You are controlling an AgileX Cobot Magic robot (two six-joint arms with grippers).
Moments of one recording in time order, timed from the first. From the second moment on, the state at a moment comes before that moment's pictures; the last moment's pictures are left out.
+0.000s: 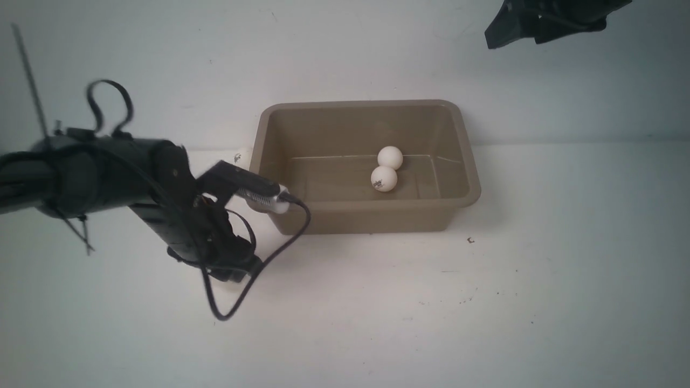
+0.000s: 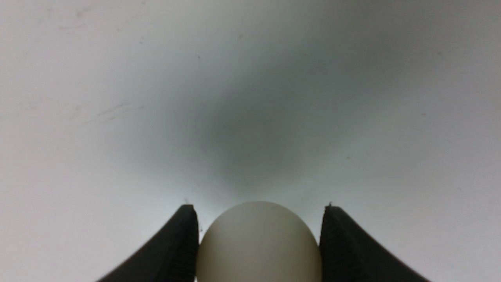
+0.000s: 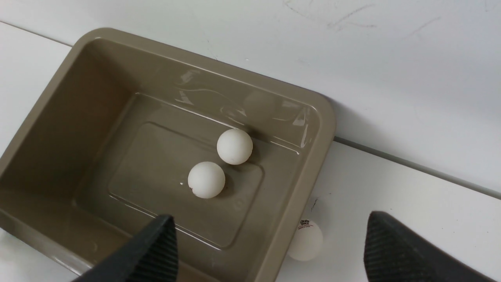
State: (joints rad) right arm 0.11 1.99 -2.11 0.41 1.19 -0.33; left arm -0.24 1.82 -1.15 -0.12 0.62 0.30
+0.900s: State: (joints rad) right arm 0.11 1.99 -2.11 0.41 1.18 -0.34; left arm -0.29 2.02 -1.68 -0.20 0.62 0.40
